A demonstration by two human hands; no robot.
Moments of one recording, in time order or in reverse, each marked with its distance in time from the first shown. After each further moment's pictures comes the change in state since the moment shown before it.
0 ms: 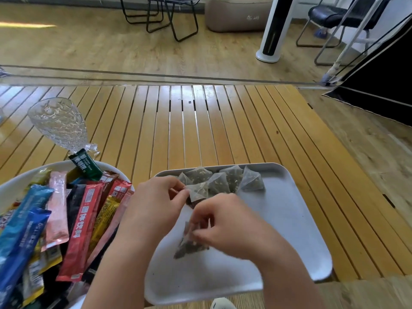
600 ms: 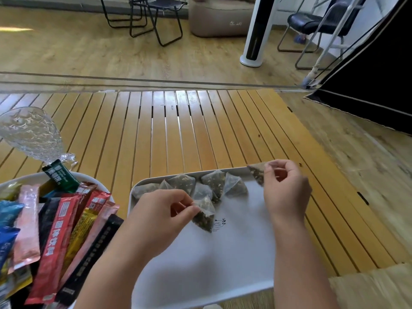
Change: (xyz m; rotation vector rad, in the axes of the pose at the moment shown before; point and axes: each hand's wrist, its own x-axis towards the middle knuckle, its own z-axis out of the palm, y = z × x) left_hand -0.007 0.017 0.012 -0.074 -0.155 0.189; right_hand 0.005 0.092 -0.046 0.175 1.190 0.402
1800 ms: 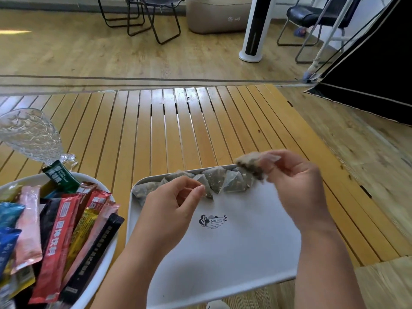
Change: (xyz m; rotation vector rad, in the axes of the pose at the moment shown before) left_hand 0.006 0.003 0.021 -0.312 0.147 -0.002; right_hand 0.000 -0.013 -0.033 0.441 -0.396 -0.042
